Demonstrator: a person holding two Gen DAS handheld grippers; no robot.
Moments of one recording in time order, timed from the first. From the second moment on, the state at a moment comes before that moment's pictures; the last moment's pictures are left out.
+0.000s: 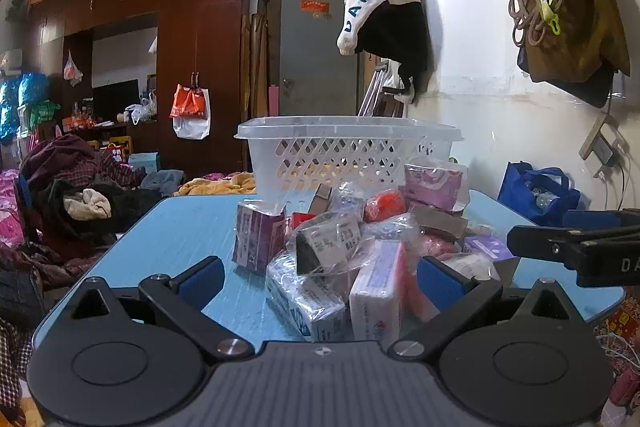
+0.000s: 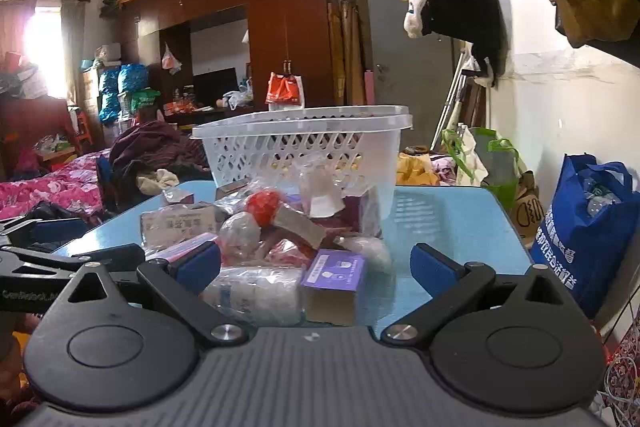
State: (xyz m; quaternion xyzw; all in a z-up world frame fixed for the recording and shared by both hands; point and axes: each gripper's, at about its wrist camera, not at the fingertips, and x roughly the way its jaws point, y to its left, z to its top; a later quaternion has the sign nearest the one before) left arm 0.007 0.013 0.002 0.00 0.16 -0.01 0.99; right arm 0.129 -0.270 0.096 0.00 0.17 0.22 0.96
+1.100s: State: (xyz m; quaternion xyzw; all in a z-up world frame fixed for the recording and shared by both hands) left arm 0.004 0.020 -0.003 0.00 0.17 -0.03 0.98; right arm 0.125 -0.261 0.091 -0.01 0.19 0.25 0.95
